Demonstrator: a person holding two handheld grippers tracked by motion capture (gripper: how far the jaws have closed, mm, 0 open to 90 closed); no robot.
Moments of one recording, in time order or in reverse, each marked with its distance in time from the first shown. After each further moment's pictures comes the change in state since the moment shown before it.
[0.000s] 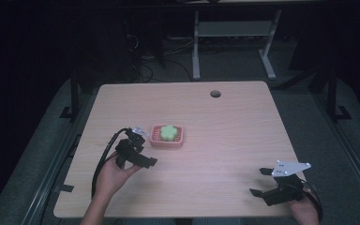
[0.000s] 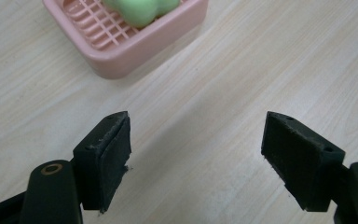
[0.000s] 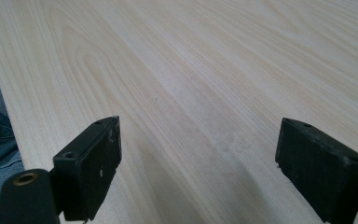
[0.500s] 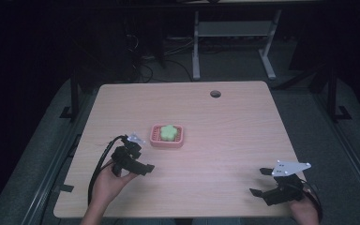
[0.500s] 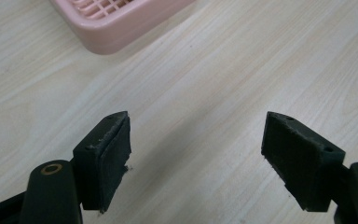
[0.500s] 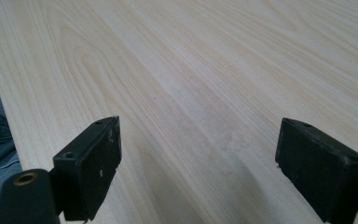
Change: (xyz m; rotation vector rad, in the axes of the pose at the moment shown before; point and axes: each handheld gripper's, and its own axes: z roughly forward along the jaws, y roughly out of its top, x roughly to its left) left arm -0.004 -0.023 0.001 -0.020 -0.011 -0.018; right arm -0.001 -0.001 0.000 0.000 -0.002 0.005
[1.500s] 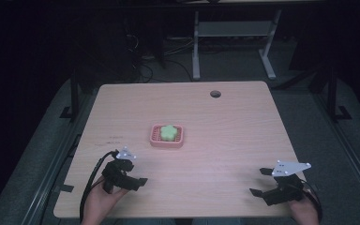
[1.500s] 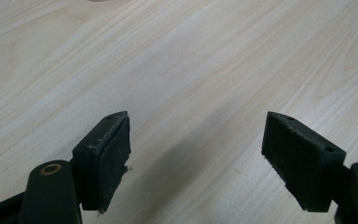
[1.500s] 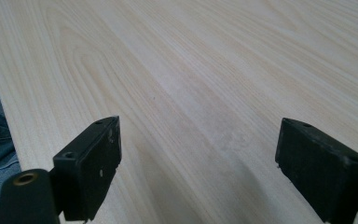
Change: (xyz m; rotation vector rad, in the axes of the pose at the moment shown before) left arm -0.008 -0.048 -0.003 -0.043 0.014 -0.015; right arm 0.000 -0.001 0.000 -0.003 0.001 0.003
